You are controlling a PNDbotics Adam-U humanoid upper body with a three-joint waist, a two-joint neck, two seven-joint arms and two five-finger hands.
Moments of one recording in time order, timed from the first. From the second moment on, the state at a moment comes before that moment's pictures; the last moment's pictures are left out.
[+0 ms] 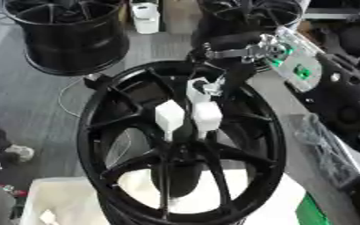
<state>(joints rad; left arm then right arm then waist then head) -0.09 0.11 0.24 -1.73 0.08 0.14 -0.06 -1.10 -0.46 0.52 -1.03 0.46 -0.52 0.67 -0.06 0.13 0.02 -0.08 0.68</state>
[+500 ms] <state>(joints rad) -0.09 0.11 0.24 -1.73 0.08 0.14 -0.06 -1.09 -0.46 0.49 -0.94 0.55 -0.55 0.64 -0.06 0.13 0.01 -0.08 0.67</state>
